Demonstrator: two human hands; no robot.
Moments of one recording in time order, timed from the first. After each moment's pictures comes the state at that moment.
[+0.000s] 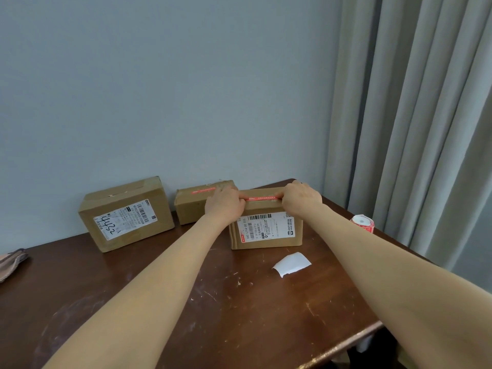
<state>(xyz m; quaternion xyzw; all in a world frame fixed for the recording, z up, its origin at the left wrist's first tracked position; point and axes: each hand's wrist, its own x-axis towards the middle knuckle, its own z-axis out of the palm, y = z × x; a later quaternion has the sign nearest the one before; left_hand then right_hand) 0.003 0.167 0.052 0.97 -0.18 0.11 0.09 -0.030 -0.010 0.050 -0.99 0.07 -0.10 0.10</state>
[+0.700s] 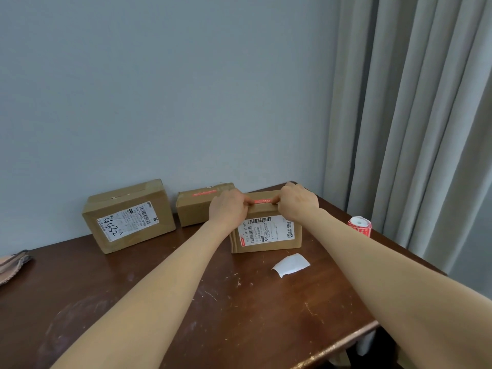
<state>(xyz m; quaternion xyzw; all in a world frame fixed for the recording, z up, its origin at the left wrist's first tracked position) -0.008 0.163 0.048 0.95 -0.21 0.17 0.11 -0.049 0.001 0.058 -0.99 0.04 -0.13 0.10</state>
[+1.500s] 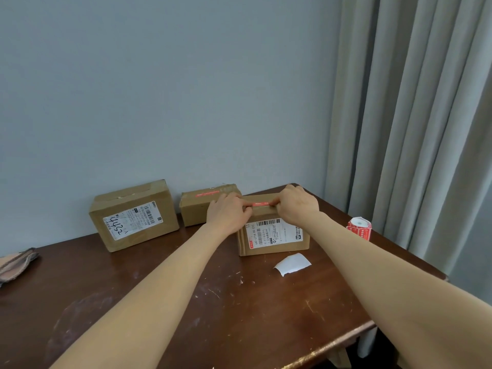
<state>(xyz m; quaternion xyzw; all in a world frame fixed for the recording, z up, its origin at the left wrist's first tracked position) -0.025 0.173 0.052 0.97 -0.19 0.14 0.06 -0.060 0.008 0.061 -0.98 0.02 -0.13 0.11</state>
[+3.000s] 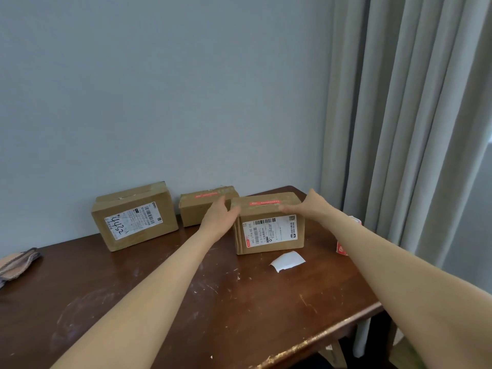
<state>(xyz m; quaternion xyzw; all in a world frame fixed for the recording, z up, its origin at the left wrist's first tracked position) -0.039 0.189 0.041 0.92 -0.10 0.06 0.38 -0.079 -0.034 0.055 -0.88 0.15 -0.06 0.44</state>
